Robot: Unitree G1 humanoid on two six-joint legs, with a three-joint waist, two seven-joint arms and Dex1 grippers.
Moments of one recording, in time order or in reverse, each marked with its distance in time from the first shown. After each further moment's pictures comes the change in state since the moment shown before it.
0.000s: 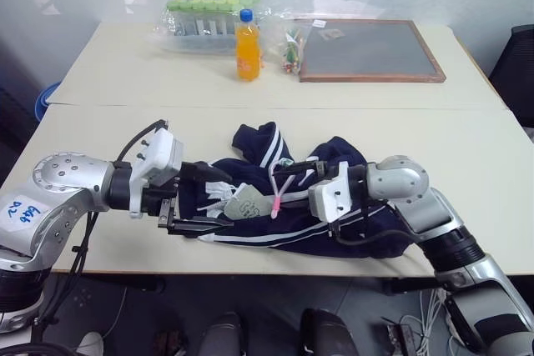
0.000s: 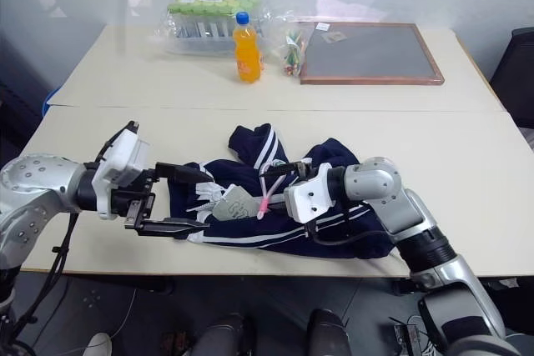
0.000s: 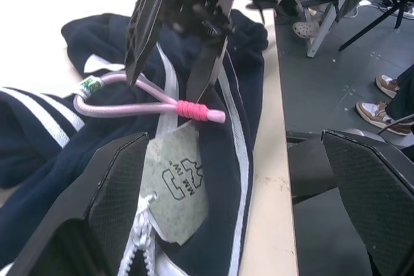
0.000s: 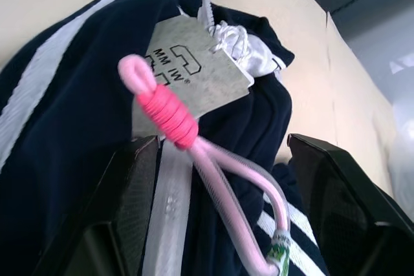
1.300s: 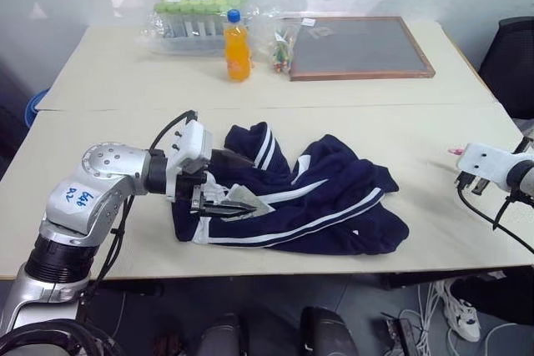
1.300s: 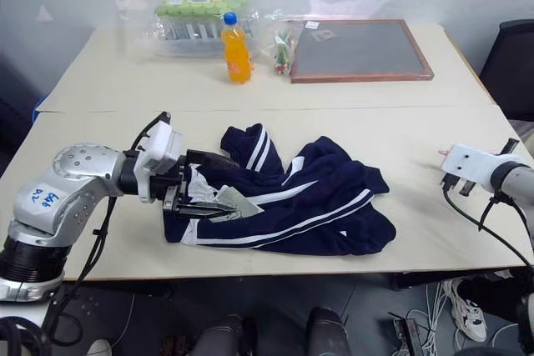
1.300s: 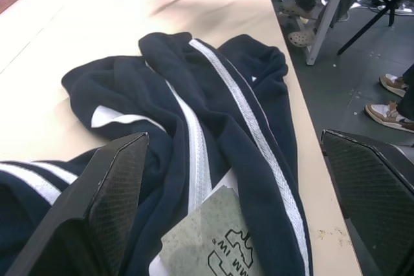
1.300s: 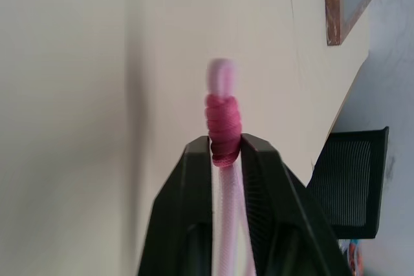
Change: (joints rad) left arm -0.152 -0.186 -0.144 0.149 0.152 -0.132 -0.014; right arm -0.023 -0.490 -0.242 0.849 -0.322 0.010 -0.553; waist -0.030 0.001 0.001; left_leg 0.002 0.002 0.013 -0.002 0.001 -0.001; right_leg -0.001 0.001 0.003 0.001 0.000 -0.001
